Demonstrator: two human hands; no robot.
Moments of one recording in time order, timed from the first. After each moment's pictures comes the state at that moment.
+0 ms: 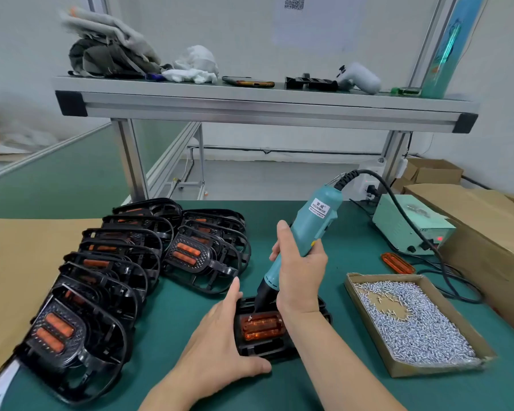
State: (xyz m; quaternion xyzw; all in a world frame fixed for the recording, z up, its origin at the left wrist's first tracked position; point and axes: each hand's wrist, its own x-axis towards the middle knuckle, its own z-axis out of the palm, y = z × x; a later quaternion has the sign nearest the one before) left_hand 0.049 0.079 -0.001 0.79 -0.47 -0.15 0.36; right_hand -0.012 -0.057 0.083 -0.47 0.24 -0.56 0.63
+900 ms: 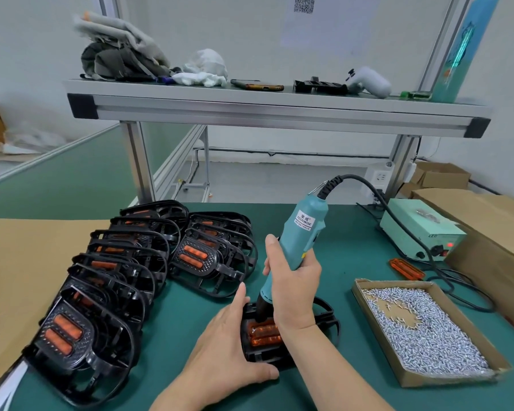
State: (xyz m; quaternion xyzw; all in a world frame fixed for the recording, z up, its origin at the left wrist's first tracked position) left_hand 0.050 0.080 0.000 0.80 -0.47 -0.15 0.35; right_hand -0.006 -0.040 0.074 -0.54 0.20 -0.55 0.60
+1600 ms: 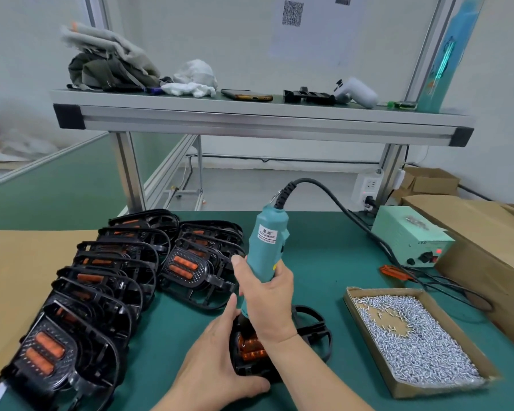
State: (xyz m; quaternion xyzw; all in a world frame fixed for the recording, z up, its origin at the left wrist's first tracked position) left_hand 0.050 0.077 0.008 0.78 -0.47 -0.17 0.38; right_hand 0.001 -0.031 0.073 -0.60 0.19 -0.49 0.61
